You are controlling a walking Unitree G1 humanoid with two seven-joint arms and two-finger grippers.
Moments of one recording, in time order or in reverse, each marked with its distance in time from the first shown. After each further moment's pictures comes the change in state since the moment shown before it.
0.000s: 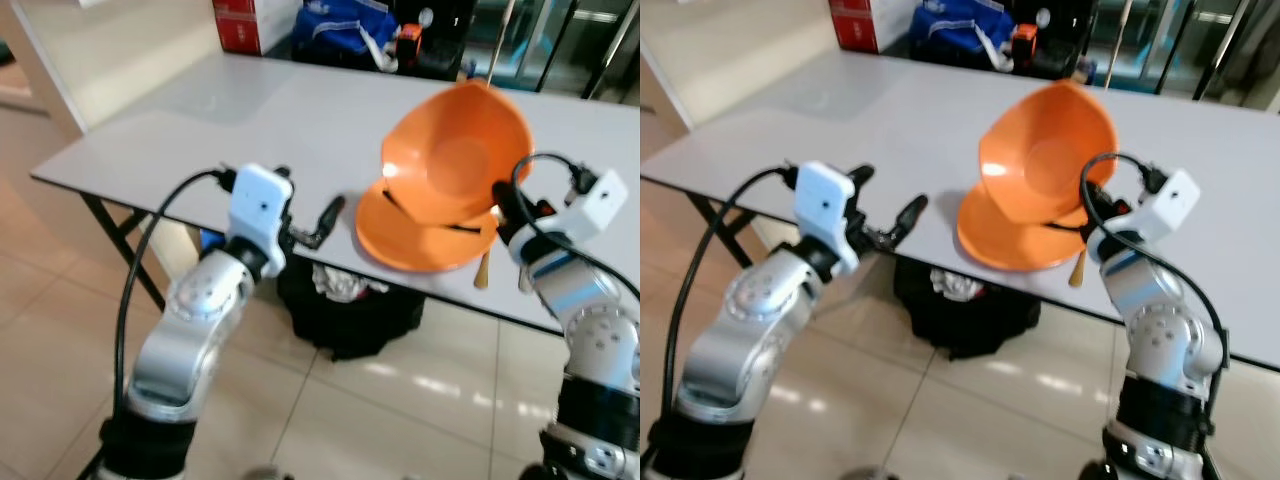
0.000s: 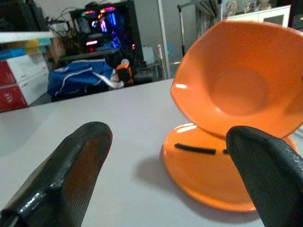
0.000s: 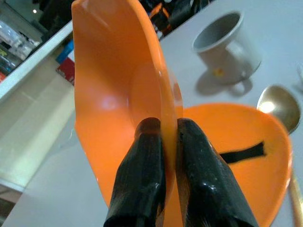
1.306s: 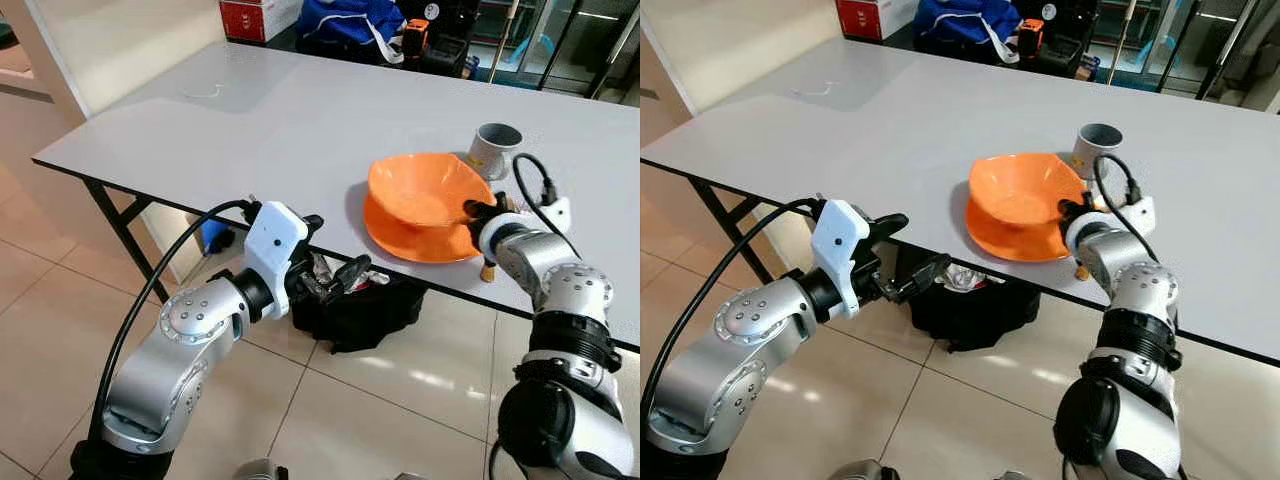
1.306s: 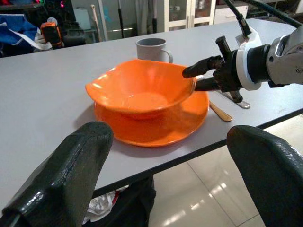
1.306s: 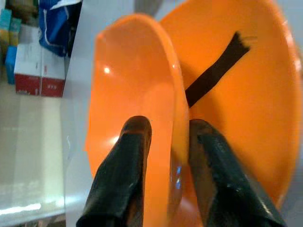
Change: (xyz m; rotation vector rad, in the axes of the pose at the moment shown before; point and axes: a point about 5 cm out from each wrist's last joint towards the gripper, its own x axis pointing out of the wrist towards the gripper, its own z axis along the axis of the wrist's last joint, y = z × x) left arm -0.022 -0.025 -0.008 -0.086 0.134 -0.296; right arm 0.053 -0.027 -0.023 0.514 0.204 -0.272
